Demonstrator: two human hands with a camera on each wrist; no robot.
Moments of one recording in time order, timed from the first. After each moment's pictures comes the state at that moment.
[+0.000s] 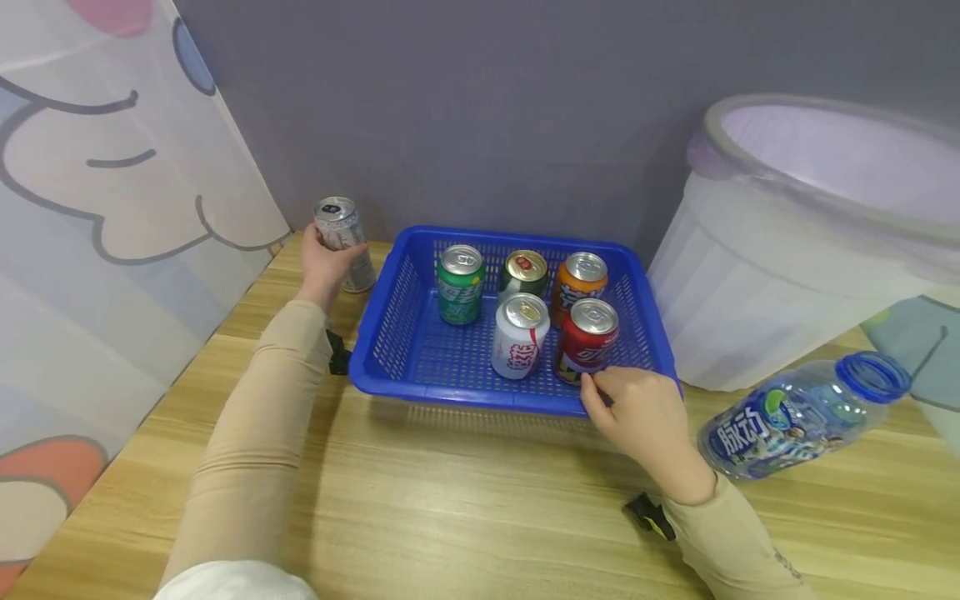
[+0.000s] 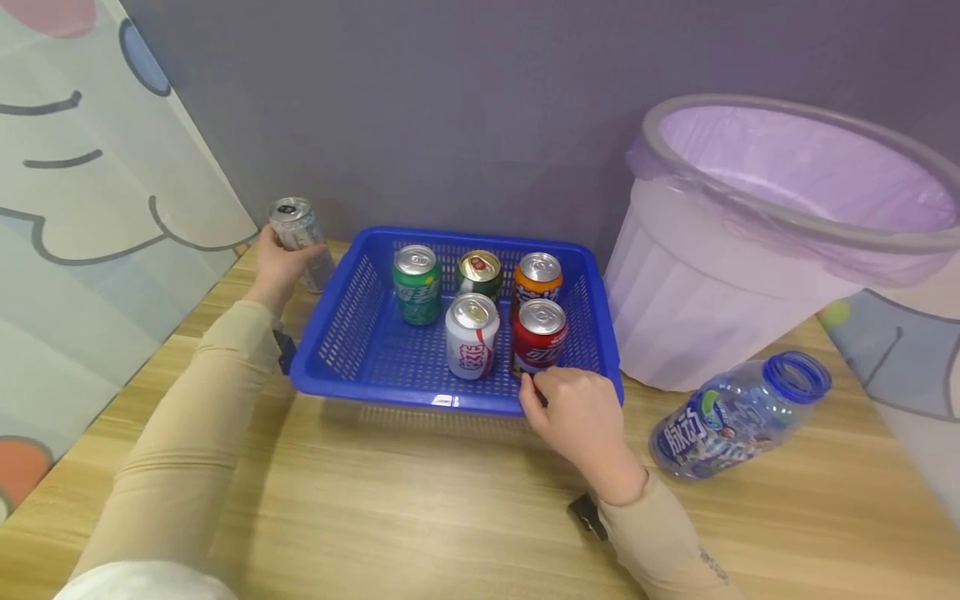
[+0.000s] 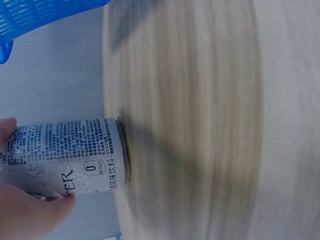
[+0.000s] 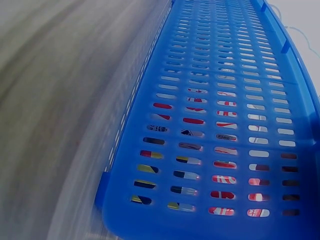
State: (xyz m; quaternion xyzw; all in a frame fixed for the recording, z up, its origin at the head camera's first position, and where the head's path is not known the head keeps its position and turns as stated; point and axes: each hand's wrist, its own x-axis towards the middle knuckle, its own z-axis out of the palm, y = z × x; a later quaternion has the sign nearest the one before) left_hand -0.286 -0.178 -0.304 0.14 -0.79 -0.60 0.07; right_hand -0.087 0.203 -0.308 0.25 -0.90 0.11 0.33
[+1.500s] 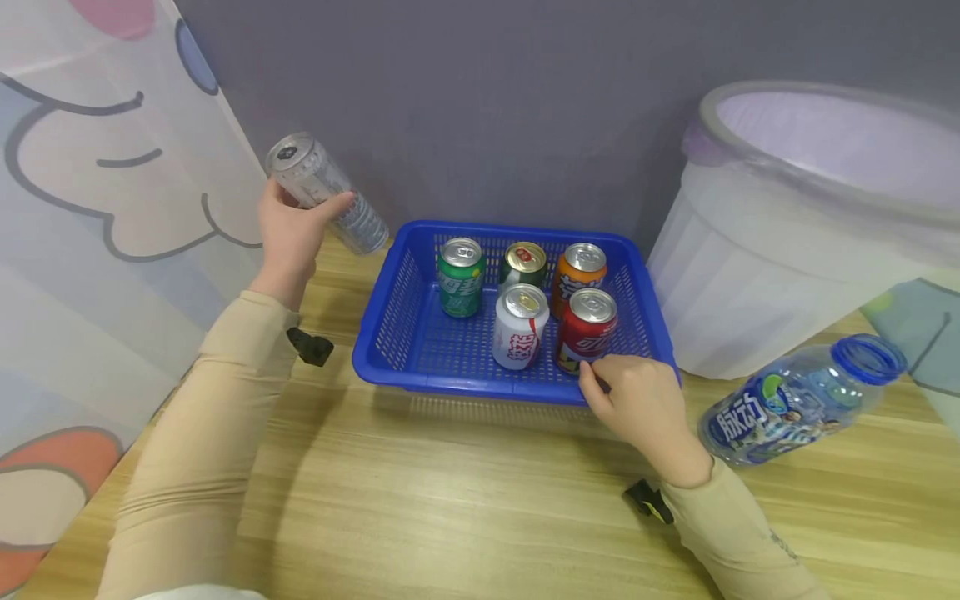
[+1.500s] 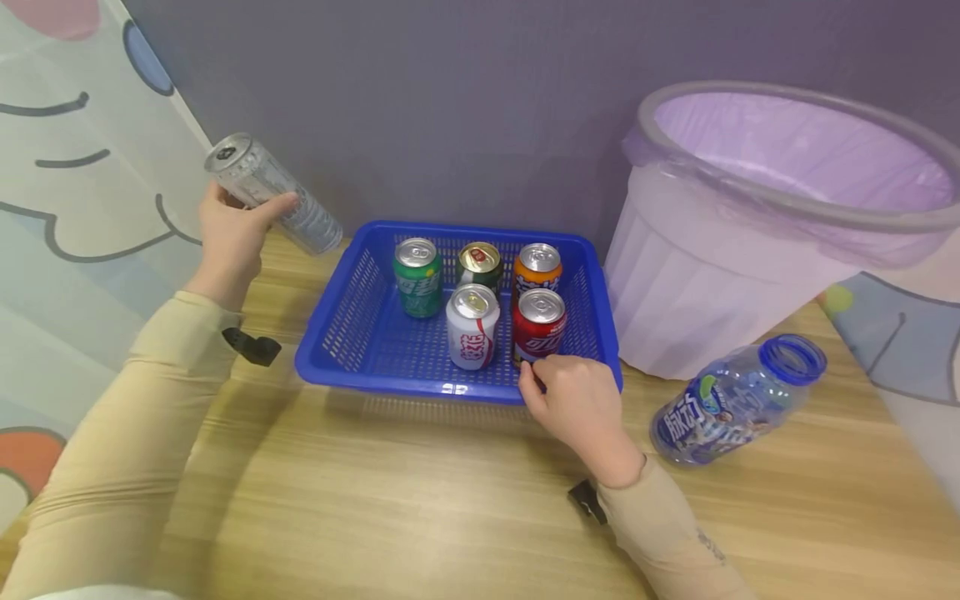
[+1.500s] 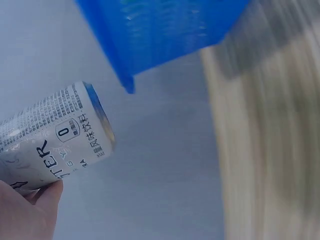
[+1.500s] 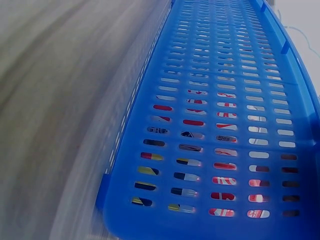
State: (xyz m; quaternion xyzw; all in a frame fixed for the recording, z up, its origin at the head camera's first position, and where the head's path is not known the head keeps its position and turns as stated) left_hand -0.240 -0.168 -0.231 0.02 -0.67 -0.71 0.20; right_hand -0.087 0.203 -0.307 0.25 -0.91 0.11 0.33
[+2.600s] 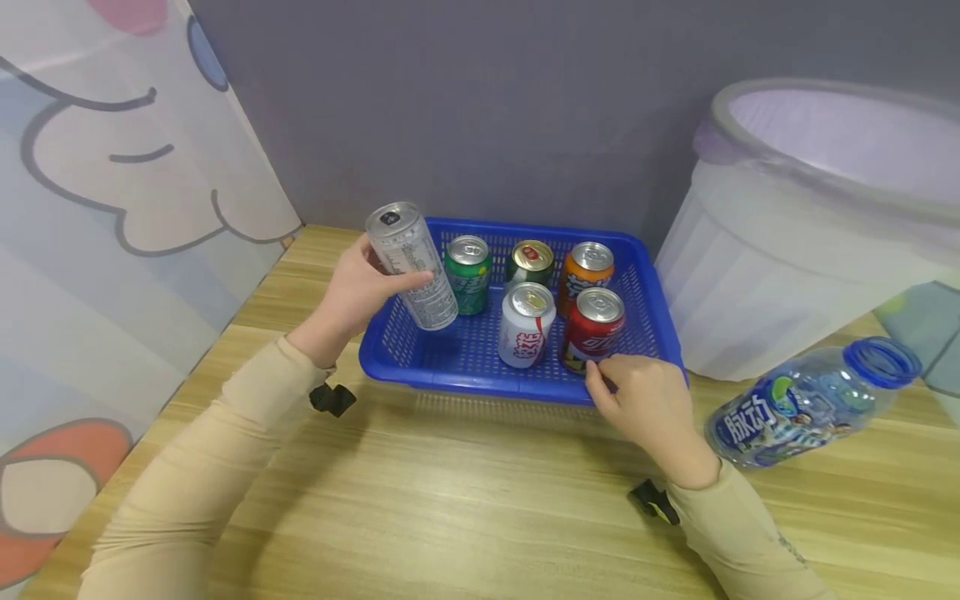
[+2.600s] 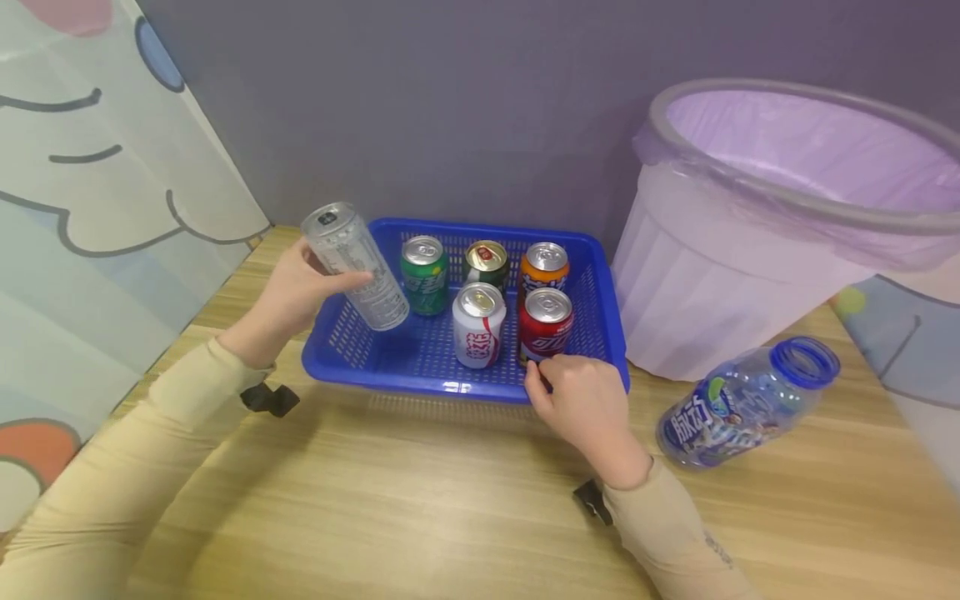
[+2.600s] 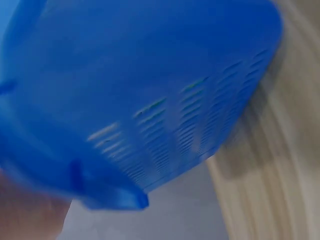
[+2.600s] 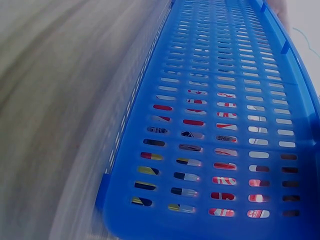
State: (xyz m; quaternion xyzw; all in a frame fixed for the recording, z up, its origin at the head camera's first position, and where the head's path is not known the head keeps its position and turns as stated) left_hand -0.183 -0.120 -0.250 -0.07 -0.77 -0.63 -0.01; right_hand -0.087 0.203 -0.306 0.25 -0.91 0.11 0.33
